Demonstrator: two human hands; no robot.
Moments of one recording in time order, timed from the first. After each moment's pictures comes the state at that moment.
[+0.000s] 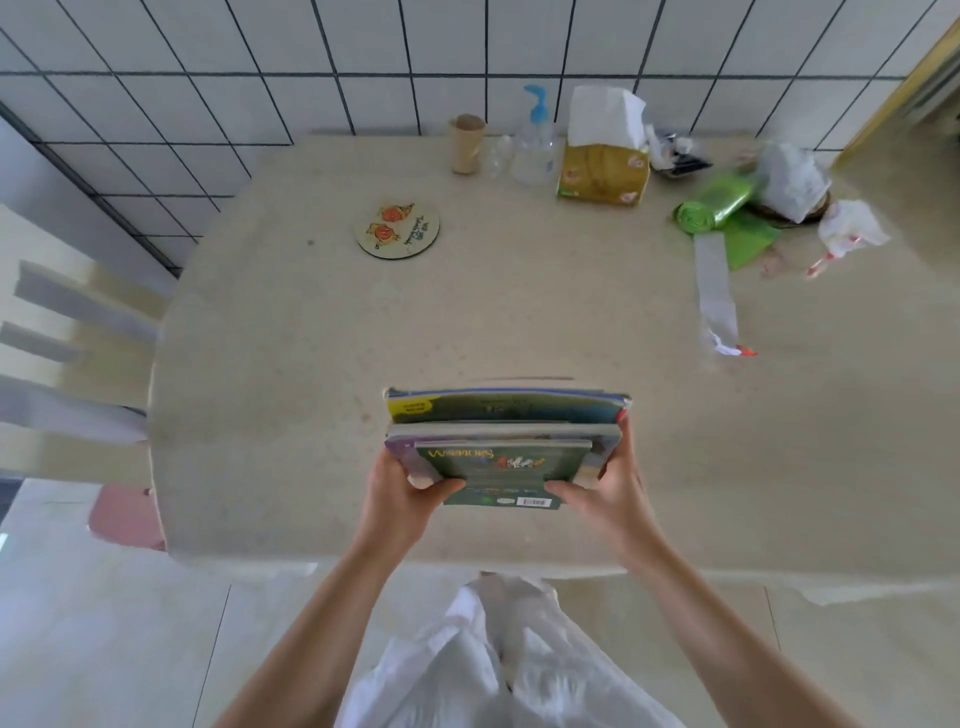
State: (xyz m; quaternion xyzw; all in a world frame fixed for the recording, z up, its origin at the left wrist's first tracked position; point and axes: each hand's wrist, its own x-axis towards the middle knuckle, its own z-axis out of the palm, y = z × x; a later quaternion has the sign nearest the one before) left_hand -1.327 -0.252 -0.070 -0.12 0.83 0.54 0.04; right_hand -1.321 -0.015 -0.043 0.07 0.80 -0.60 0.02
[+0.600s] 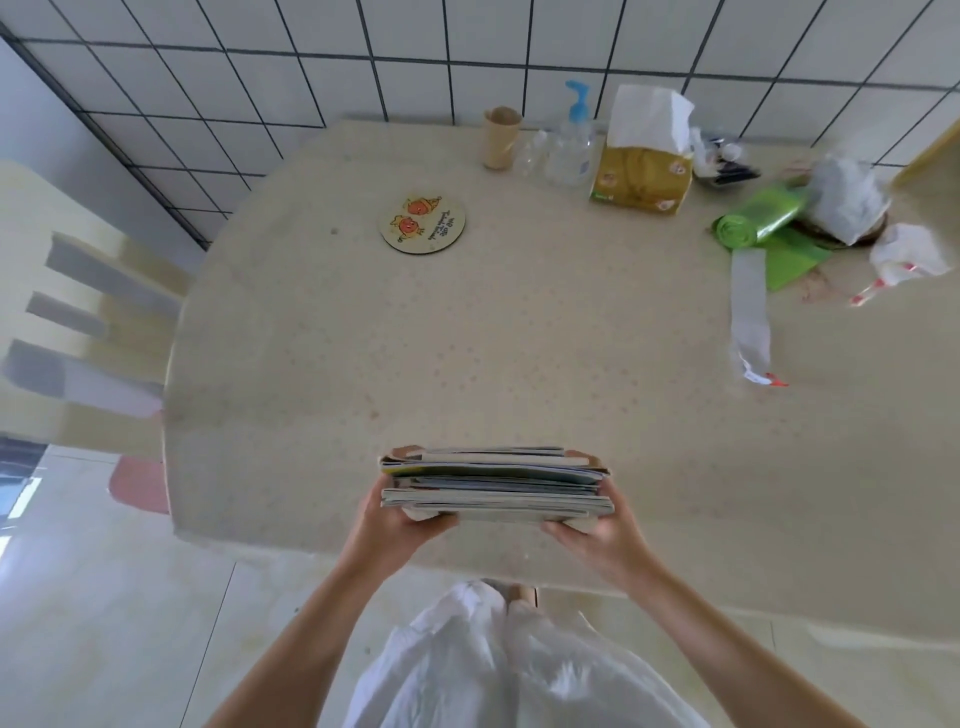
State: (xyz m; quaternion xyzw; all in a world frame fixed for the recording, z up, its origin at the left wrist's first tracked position) left_hand -1.312 -0.265 -0.088 -0.10 0.83 0.54 0.05; right_hand -1.326 -0.001 -0.088 -0.01 0.82 -0.57 0.09
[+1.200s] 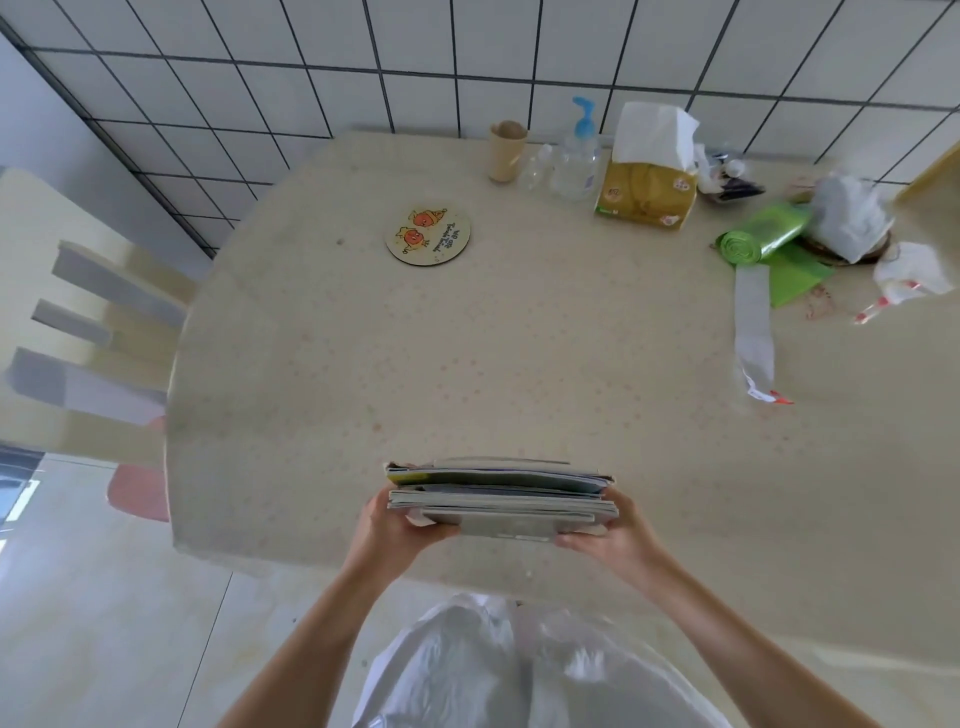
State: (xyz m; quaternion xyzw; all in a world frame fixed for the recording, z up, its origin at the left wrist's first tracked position) left_hand -1.318 -0.270 -0.106 -0.14 0.85 0.50 0.09; right_hand -1.341 0.016 -0.104 0.01 0.79 -0.58 0.20
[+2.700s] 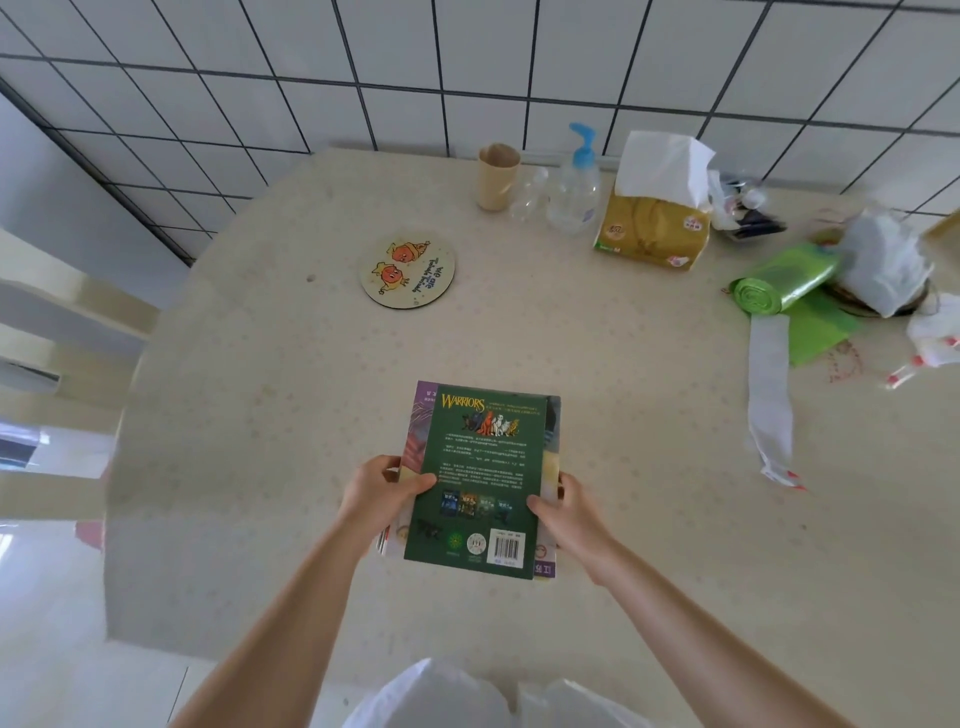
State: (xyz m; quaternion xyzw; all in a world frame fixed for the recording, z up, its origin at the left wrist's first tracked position) left_hand -1.476 -0.262 -0.106 -0.35 0.76 0.50 0.24; right_hand -1.479 -0.023 -0.098 0.21 0.77 -0.51 0.34
